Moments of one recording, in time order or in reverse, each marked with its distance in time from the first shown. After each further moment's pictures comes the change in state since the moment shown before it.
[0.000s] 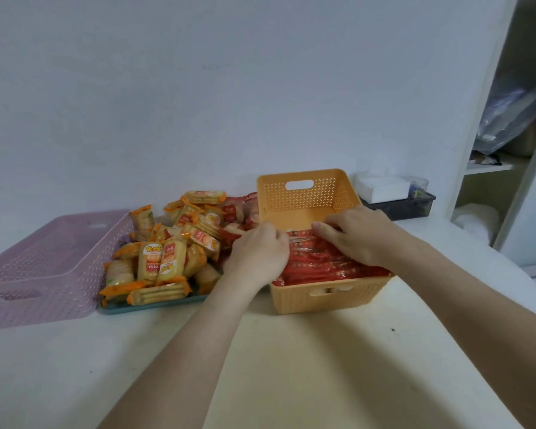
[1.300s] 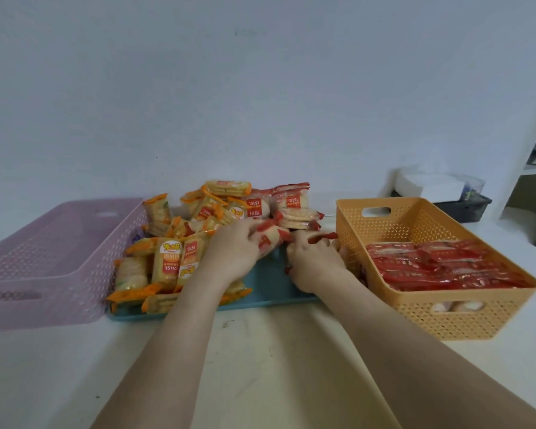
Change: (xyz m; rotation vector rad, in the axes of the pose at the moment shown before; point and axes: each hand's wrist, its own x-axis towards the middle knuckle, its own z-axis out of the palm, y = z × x) left_hand 0.060 -0.111 0.000 -0.125 0.054 0.012; right_hand 0.079 -0.091 0.104 -0.070 -0.250 0.290
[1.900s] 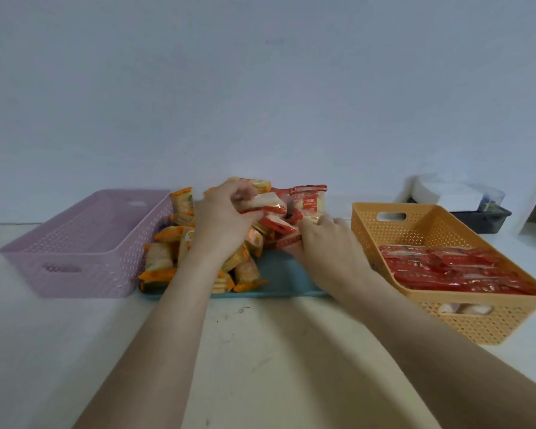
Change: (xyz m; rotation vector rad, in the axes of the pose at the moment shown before) left_hand -0.013 0.000 -0.044 -0.362 0.341 0.071; right_hand -0.045 -0.010 -0.039 -0.032 0.437 -0.292
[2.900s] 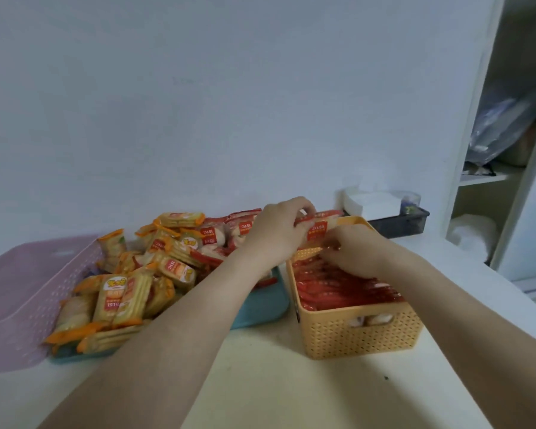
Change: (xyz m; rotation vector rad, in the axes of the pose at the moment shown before) left_hand 0.010 0.106 0.143 0.242 -0.433 0.268; right_hand -0.018 0.163 -0.040 0.271 -0.287 0.169
